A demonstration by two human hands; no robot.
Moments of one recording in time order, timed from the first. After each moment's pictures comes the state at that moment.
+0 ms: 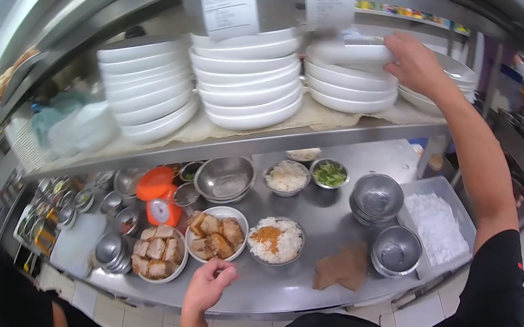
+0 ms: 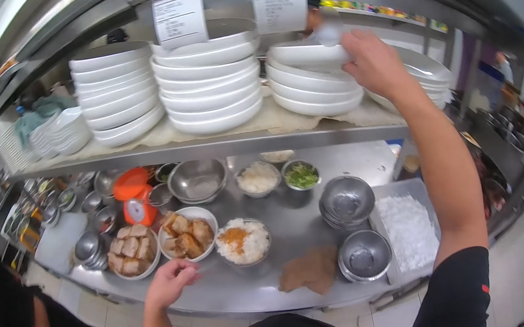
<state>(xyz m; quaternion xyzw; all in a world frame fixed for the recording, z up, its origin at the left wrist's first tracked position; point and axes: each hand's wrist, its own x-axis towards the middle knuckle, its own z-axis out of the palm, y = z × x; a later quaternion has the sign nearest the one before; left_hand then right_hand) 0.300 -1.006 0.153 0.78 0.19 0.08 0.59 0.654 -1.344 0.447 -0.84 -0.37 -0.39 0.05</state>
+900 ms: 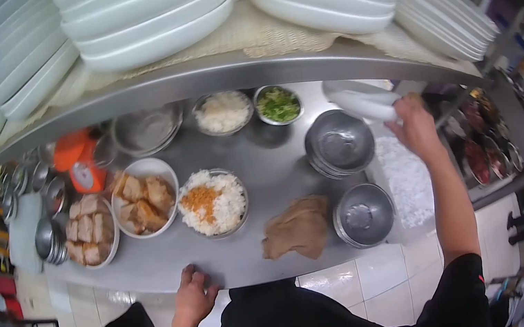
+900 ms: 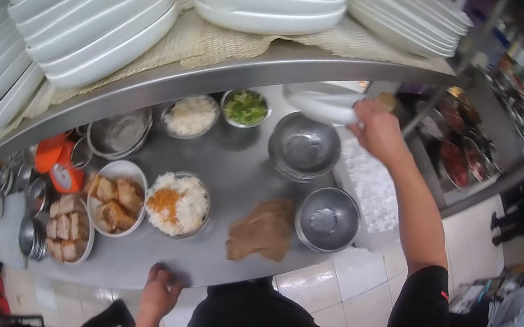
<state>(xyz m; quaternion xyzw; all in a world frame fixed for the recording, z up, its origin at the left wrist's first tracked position) 0.304 -1.068 0.046 0.92 0.22 -0.11 0.30 0.694 -1.455 0.196 -0.93 -0.30 -0.20 0.06</state>
